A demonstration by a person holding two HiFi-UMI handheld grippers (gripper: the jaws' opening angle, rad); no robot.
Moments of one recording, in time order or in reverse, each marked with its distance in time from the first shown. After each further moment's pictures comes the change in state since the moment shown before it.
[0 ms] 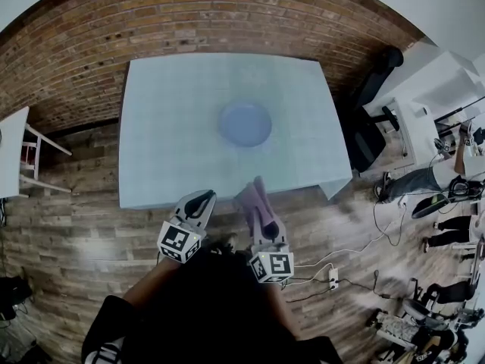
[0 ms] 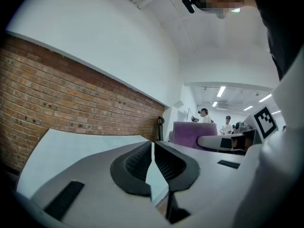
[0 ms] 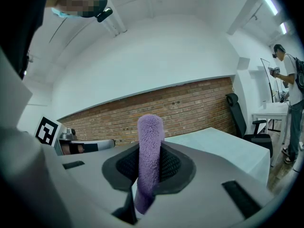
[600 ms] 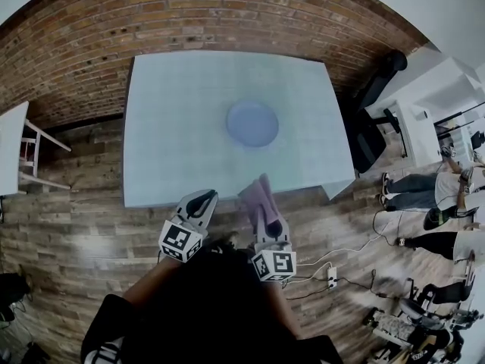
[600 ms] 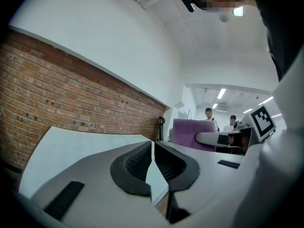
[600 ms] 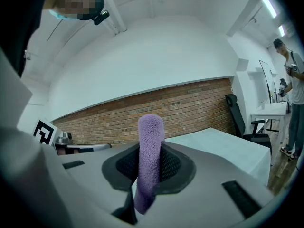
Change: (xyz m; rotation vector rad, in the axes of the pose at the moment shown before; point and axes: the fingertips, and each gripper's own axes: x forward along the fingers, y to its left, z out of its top) left arm -0.017 0.029 -0.002 -0.028 0.005 -0.012; right arm 0.019 0.022 0.002 0.001 -0.004 -0.034
